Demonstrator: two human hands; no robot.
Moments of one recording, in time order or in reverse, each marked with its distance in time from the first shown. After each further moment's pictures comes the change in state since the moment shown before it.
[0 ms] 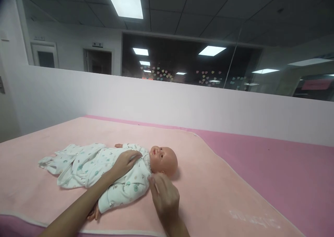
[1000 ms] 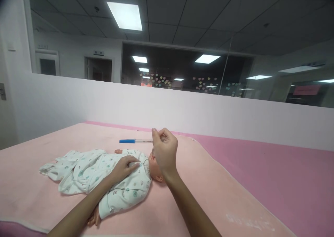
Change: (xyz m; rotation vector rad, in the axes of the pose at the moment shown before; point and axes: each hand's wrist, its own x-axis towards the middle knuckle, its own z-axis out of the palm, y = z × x) left_hand -0.002 0.001 -0.005 -0.146 -0.008 -0.076; right_hand 0.155 -0.016 -0.014 0.816 -0.023 0.907
